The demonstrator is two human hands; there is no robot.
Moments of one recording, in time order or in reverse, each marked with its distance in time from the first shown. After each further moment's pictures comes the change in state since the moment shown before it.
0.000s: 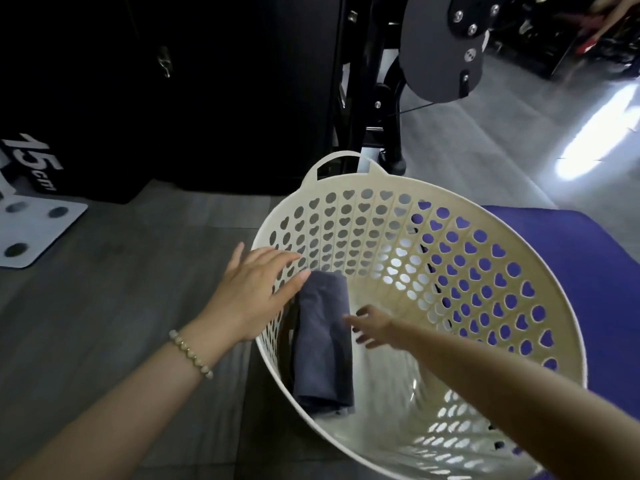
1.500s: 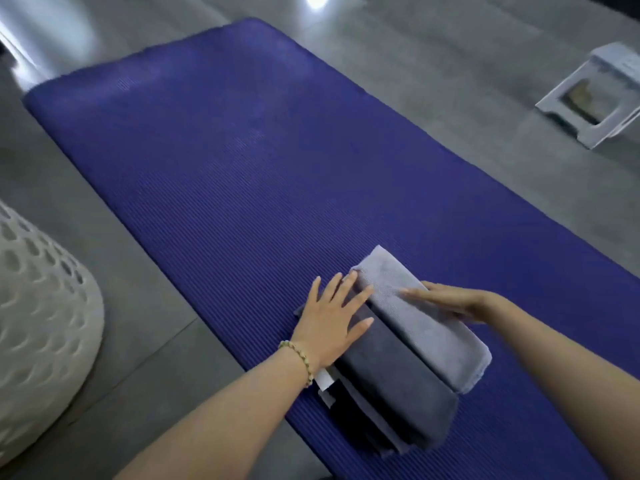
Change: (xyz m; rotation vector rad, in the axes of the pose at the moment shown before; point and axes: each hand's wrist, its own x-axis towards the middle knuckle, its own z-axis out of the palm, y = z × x) left_hand -0.086 0.518 0.422 0.130 -0.625 0.884; right_hand -0.288 0.615 -0.214 0.577 0.082 0.391
